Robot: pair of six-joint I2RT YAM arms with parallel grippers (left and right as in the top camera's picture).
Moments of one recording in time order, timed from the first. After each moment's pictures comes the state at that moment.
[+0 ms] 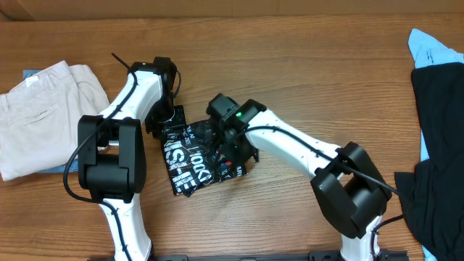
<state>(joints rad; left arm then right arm) -0.12 2.14 1.56 -1.17 0.03 -0.33 0.74 2.01 1.49 -1.03 0.00 0.02</state>
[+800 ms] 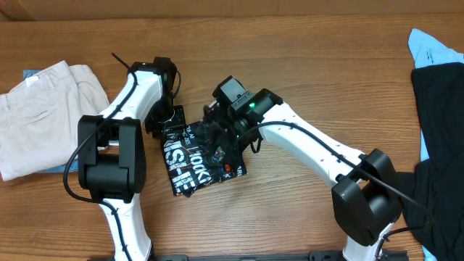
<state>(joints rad) -0.12 2.14 1.56 -1.17 0.03 -0.33 0.71 1.93 1.53 -0.96 -0.24 -0.16</state>
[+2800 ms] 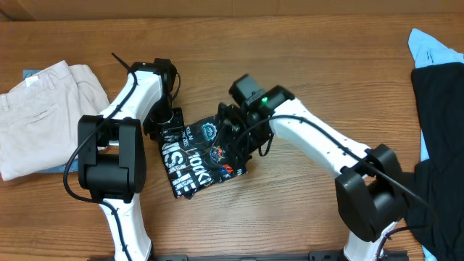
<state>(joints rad) -0.12 2.14 1.55 -1.21 -0.01 -0.33 0.63 1.93 1.46 -0.98 -0.41 -0.05</state>
